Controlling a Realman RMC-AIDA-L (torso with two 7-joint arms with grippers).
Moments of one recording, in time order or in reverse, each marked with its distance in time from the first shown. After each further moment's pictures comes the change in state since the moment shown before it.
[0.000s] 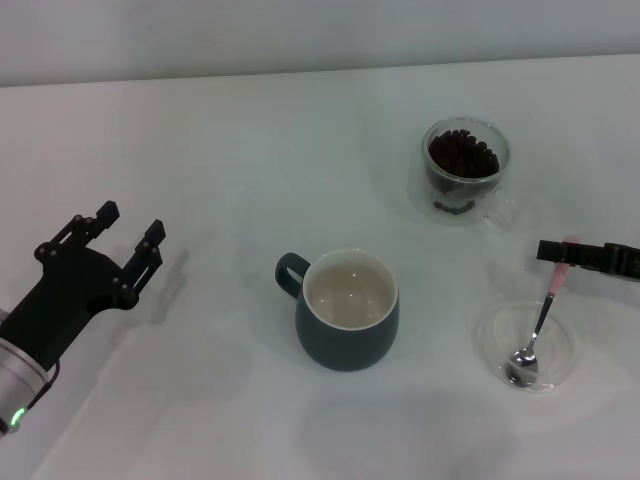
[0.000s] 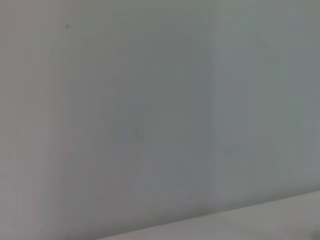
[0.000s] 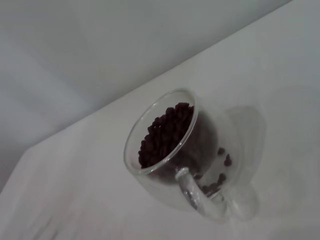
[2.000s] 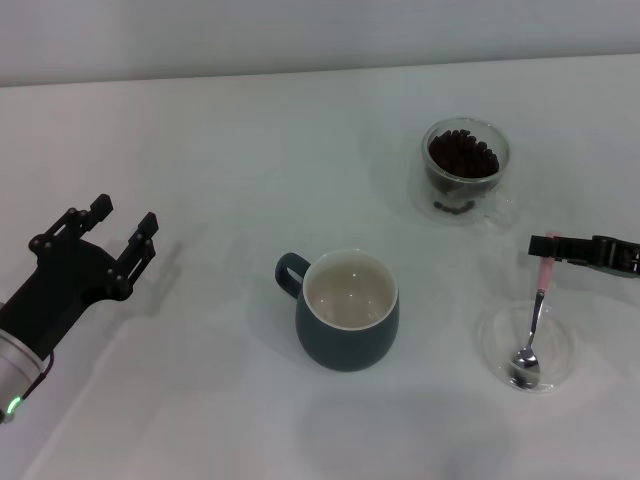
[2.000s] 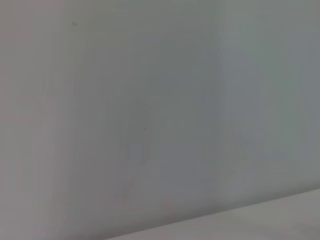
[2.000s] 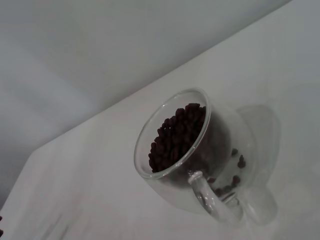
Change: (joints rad) left arm -0.031 -0.002 -0.017 0.035 -0.005 0.006 0.000; right arm 0.021 0.009 -0.007 -0.003 -0.004 0.000 0.036
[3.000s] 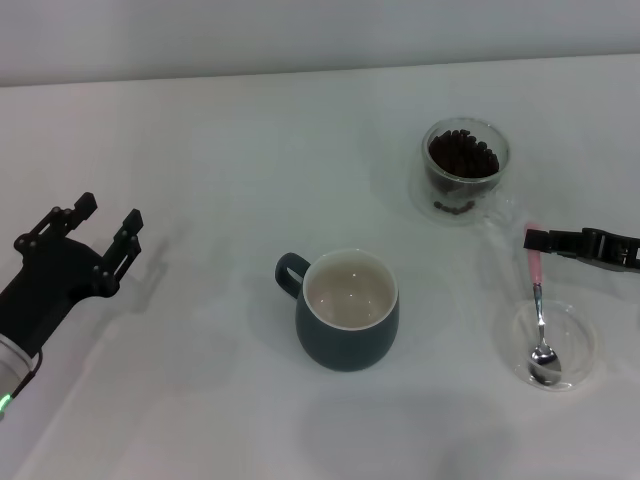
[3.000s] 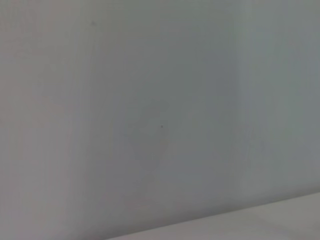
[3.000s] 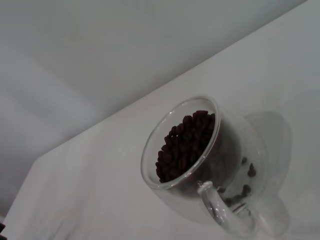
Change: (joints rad) left arm 0.000 0.000 -0.039 0.014 0.005 0.004 0.000; right arm 0.011 0.017 0.009 -0.004 0.009 -0.011 0.007
